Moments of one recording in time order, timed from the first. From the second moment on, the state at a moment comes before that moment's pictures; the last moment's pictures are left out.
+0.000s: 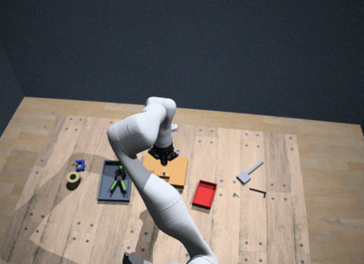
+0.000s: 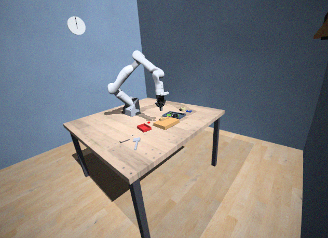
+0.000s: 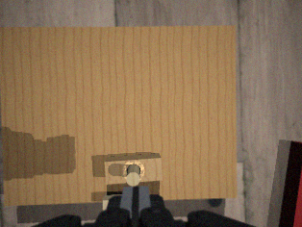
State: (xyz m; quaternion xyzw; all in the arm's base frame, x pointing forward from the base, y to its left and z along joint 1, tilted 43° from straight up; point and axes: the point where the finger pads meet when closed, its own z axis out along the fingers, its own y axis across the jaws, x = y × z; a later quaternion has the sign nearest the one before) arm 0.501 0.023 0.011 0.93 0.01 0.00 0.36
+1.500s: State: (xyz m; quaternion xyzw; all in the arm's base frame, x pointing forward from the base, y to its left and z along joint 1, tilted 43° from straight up) arm 0.501 0.022 0.011 0.93 -0.01 0.01 0.36
